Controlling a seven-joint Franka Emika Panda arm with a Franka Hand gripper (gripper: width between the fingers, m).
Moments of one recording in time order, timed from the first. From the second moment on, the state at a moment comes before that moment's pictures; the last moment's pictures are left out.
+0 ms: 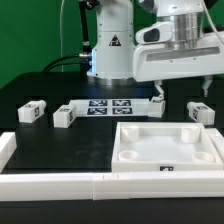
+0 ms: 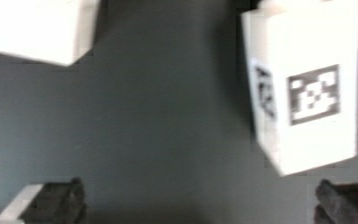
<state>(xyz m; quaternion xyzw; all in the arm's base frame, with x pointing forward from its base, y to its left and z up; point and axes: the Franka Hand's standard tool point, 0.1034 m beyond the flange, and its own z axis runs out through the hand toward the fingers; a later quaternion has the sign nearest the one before) 0.398 0.140 0.051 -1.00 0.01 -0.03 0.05</state>
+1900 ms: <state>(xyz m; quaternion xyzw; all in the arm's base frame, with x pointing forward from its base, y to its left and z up) 0.372 0.178 0.019 -0.88 -0.03 0.48 0.00</state>
